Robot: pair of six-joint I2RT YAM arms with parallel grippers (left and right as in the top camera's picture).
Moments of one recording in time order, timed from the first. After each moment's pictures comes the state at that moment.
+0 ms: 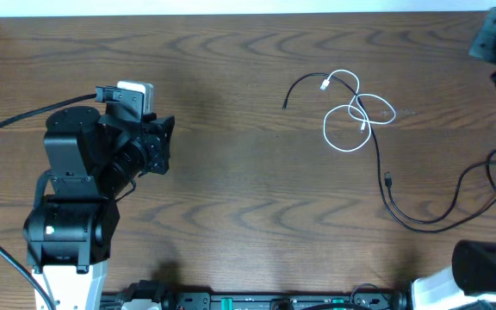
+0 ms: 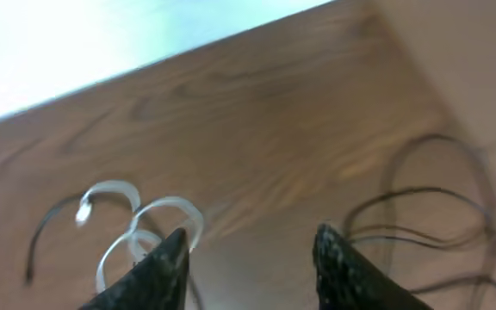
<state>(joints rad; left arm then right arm) -0.03 0.97 1.20 -0.81 0.29 0.01 -0.07 1.72 2.23 -1.34 0.26 0.25</state>
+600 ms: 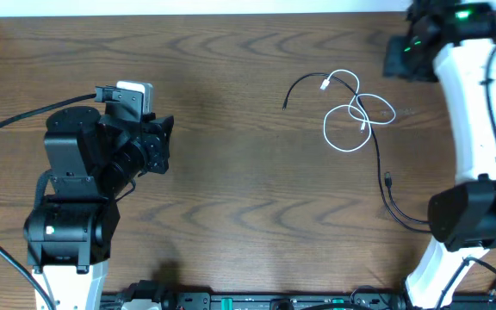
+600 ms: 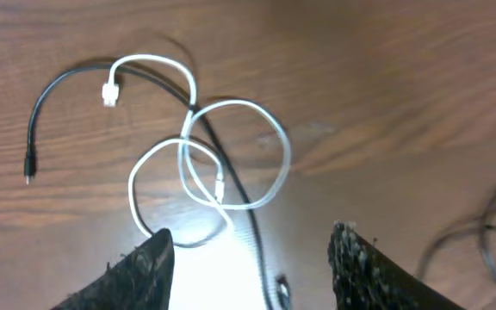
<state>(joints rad) -0.03 0.97 1.20 -0.81 0.27 0.01 0.10 1.98 2.04 -1.28 0.13 0.26</state>
